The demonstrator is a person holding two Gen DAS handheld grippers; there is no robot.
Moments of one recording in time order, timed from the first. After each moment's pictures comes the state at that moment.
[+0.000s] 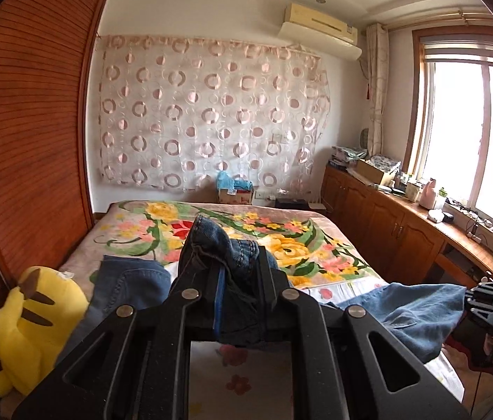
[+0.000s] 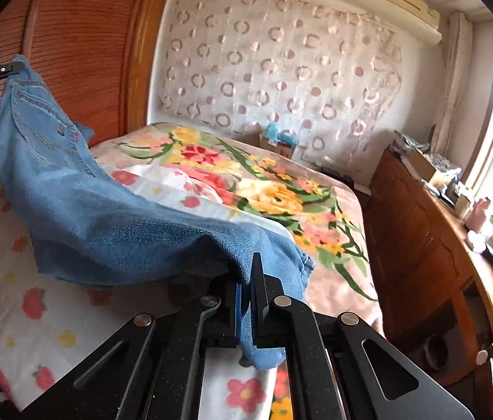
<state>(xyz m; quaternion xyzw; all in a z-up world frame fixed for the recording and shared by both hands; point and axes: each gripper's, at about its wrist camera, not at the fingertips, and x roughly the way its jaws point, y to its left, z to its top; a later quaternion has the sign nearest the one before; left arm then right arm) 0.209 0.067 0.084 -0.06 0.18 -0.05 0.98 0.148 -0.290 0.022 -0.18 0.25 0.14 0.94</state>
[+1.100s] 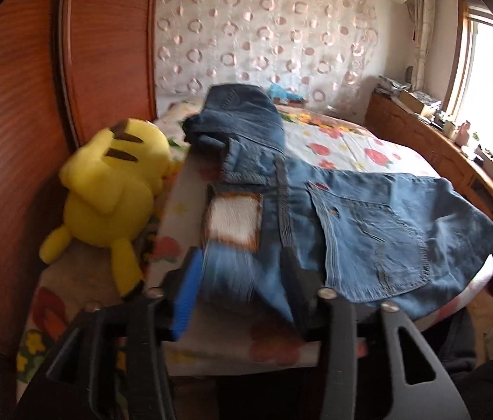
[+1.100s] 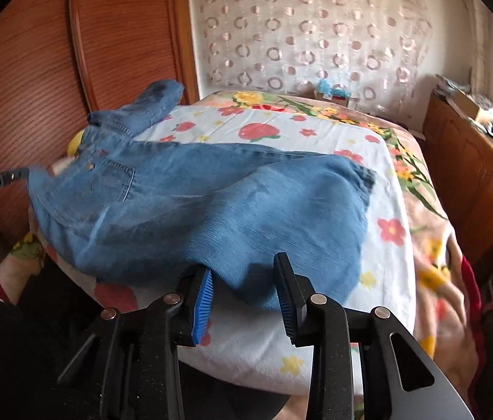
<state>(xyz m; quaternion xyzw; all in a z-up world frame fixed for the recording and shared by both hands) 0.009 0.151 -0.067 -0.06 0.34 0.03 0.94 0.032 -0.372 -0.023 -0.08 0.35 0.23 0.91</state>
